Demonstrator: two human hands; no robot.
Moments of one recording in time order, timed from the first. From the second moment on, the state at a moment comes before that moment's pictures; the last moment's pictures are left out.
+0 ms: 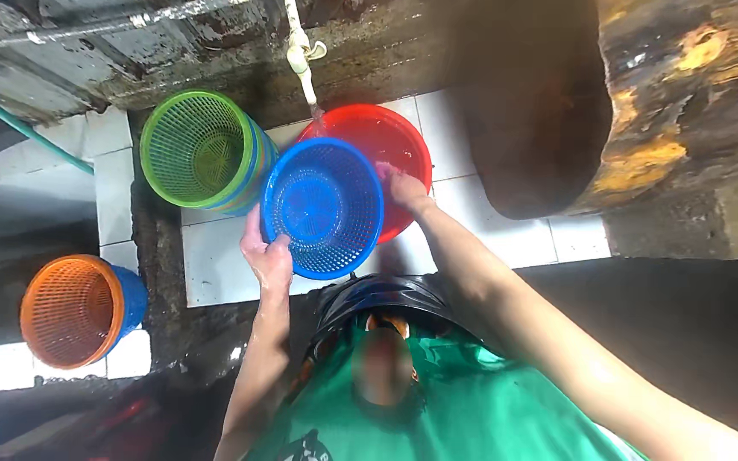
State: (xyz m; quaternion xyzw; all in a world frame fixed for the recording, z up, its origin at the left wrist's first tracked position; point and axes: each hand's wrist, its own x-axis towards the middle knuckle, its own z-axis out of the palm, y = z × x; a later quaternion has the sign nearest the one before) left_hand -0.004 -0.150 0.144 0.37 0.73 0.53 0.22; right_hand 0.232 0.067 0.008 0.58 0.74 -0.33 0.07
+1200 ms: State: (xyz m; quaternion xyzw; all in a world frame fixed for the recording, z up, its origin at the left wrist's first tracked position) left_hand 0.032 -0.136 0.082 0.40 0.62 0.61 0.31; right_hand 0.199 -0.051 0.056 0.37 0.85 -0.37 0.05
